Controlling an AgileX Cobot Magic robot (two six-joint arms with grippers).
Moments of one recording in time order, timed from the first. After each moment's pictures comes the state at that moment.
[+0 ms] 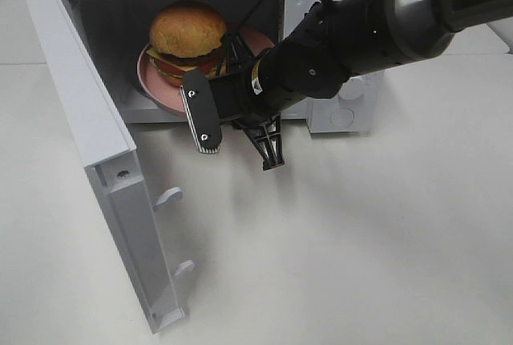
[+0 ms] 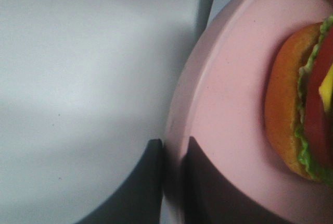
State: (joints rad) left arm 0.00 0.00 -0.50 -0.12 1.04 0.11; right arm 0.72 2.03 -1.28 -0.35 0.13 -0.94
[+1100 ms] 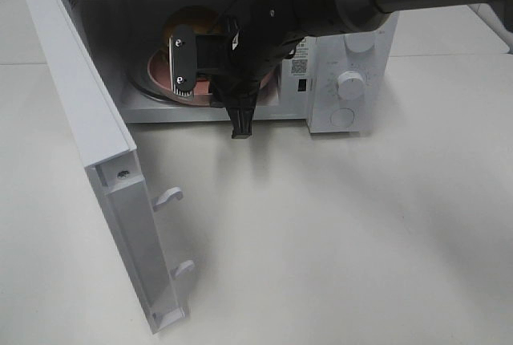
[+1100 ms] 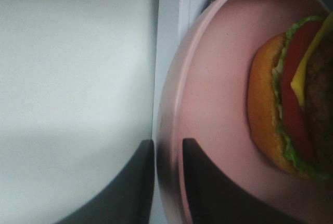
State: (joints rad) left arm 0.00 0.00 -0.50 -0.12 1.04 0.11; right arm 0.66 2.24 -1.67 0.07 0.37 -1.13
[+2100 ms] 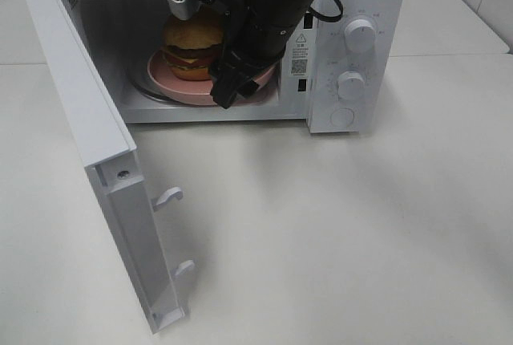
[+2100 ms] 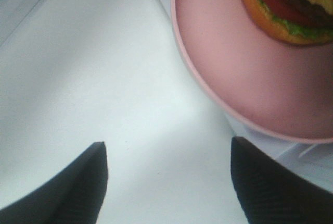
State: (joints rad) left arm 0.00 0.00 -0.50 -0.12 1.04 0.11; right arm 0.66 2.05 -1.68 0.09 0.74 -0.47
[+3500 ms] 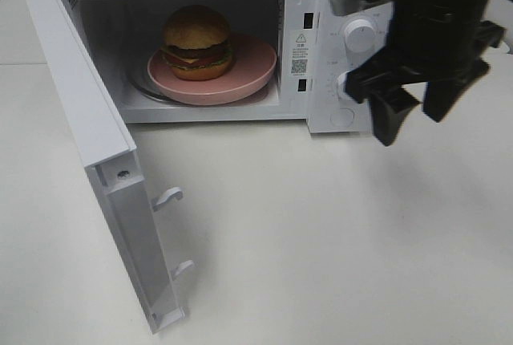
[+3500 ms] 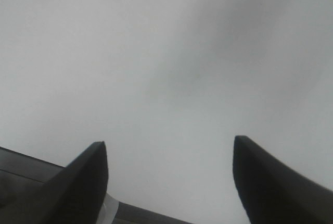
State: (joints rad) left arm 0.00 0.00 -0.50 -0.12 1.04 0.11; right arm 0.50 1.70 -1.36 -0.07 1.22 0.11
